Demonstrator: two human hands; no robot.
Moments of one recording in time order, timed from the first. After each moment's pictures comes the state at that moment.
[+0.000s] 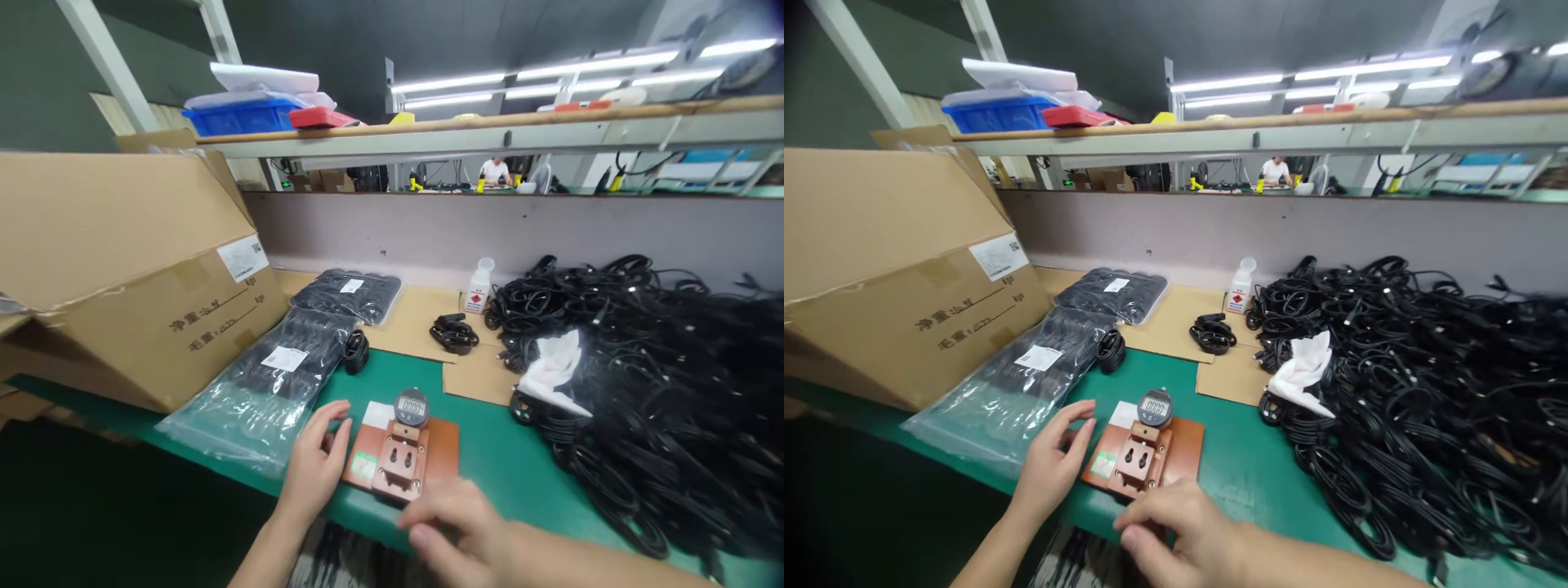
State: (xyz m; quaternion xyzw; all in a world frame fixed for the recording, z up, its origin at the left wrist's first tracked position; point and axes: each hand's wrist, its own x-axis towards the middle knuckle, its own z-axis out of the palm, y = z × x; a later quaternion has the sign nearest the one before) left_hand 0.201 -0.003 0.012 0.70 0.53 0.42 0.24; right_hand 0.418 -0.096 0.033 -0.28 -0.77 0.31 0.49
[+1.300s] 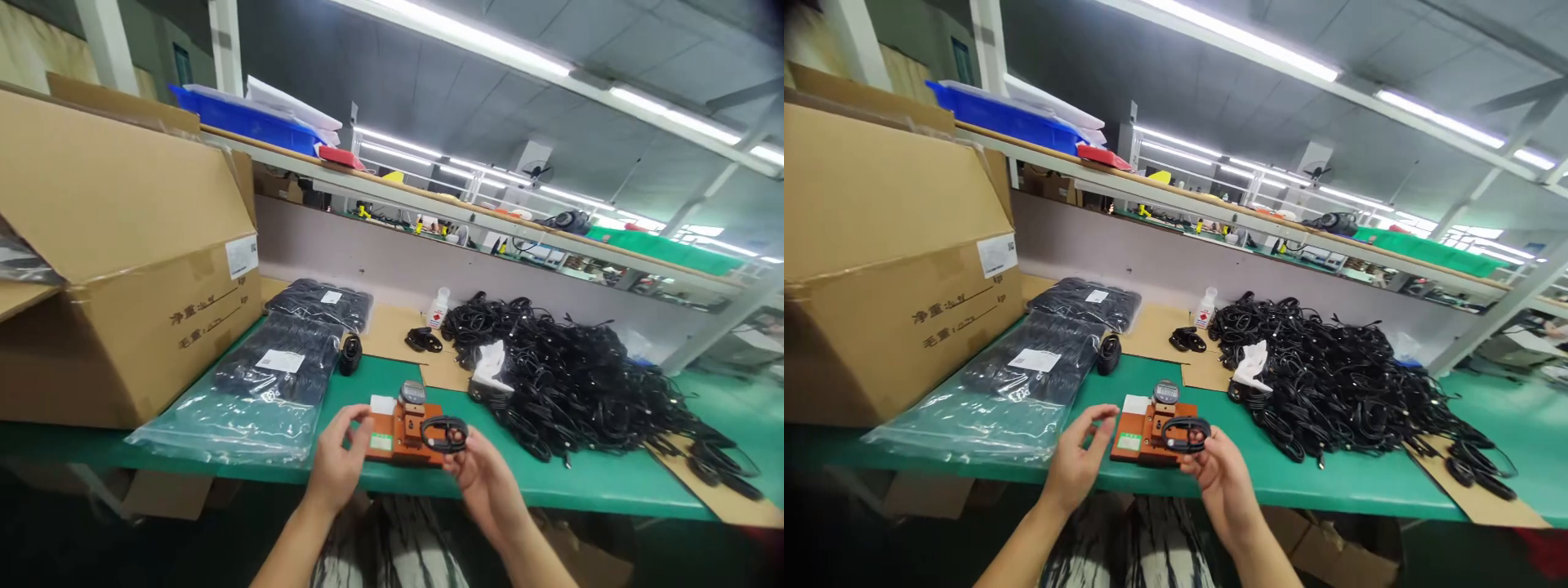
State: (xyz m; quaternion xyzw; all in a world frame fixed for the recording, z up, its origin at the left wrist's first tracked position) left_hand 0.175 -0.023 0.014 0.68 0.37 0.50 0.38; right_hand 0.361 -0.137 0.051 -0.45 -0.28 0.46 0.71
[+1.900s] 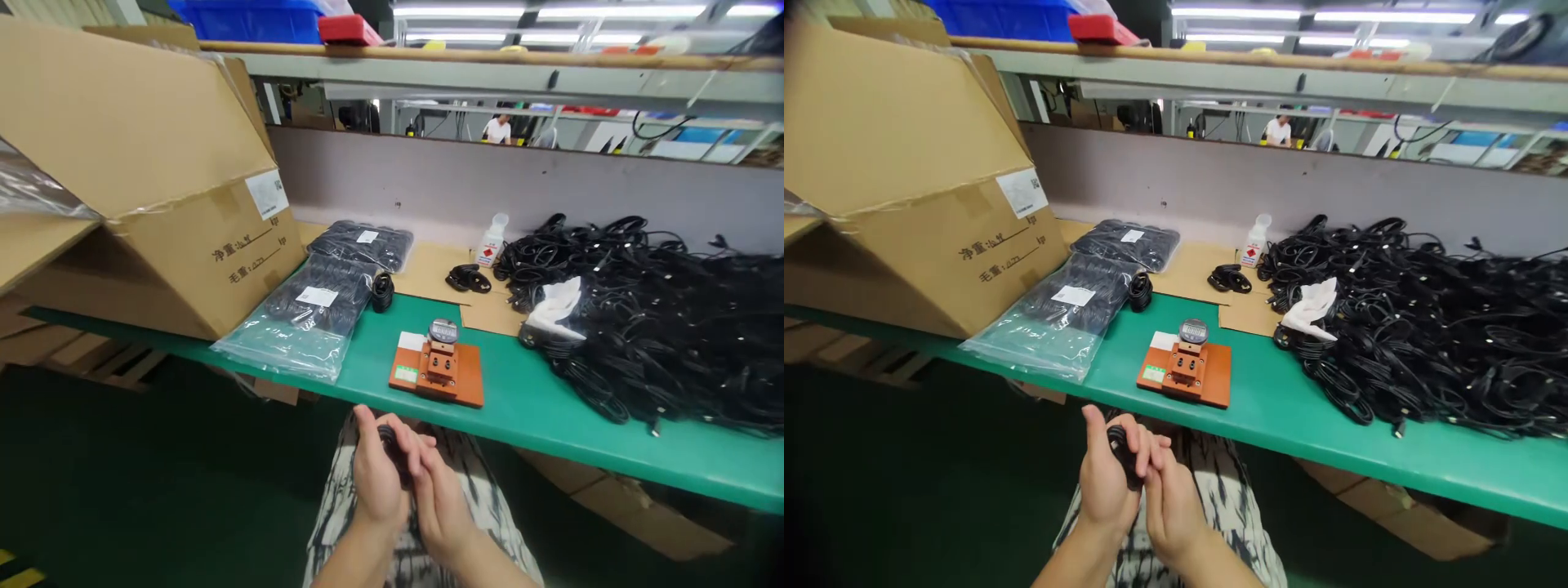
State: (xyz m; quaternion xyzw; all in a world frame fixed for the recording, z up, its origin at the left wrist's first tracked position) left_hand 0.221 -0.136 0.027 0.25 0.37 0.56 0.70; right_hand 0.305 -0.179 -0.028 -0.47 -0.60 0.34 0.55
